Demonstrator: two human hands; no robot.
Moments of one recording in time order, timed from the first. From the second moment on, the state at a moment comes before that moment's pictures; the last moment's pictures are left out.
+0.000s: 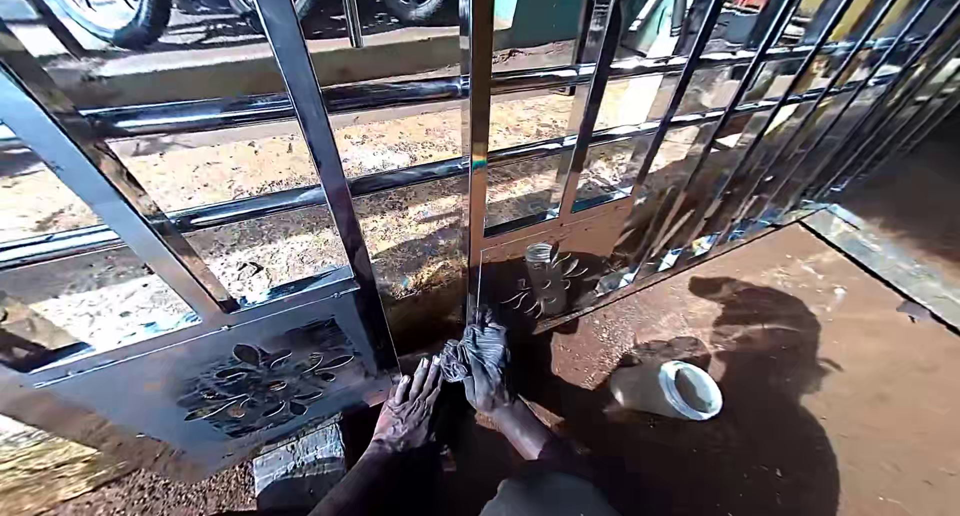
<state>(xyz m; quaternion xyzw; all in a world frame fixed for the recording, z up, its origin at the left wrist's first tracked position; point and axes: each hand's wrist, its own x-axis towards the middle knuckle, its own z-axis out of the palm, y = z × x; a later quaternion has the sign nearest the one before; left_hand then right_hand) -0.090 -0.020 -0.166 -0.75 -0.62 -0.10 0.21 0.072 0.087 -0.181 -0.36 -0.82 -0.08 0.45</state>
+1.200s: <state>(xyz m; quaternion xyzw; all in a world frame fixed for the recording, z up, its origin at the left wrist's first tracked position) -0.126 -0.061 -0.064 -0.44 -0.78 -0.03 -0.44 0.035 0.057 -0.099 -0.28 -0.95 0.13 0.10</state>
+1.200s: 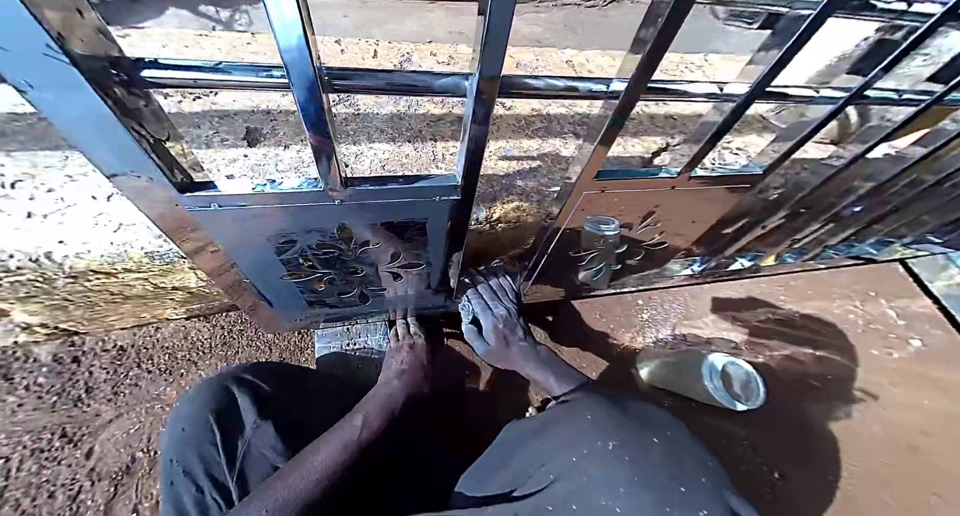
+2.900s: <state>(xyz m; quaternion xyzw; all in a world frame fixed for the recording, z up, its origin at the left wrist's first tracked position) -0.108 -0.063 -0.101 -0.18 -0.63 -0.54 -0.53 0.030 0.060 -0.109 -0.24 -0.96 0.08 0.15</state>
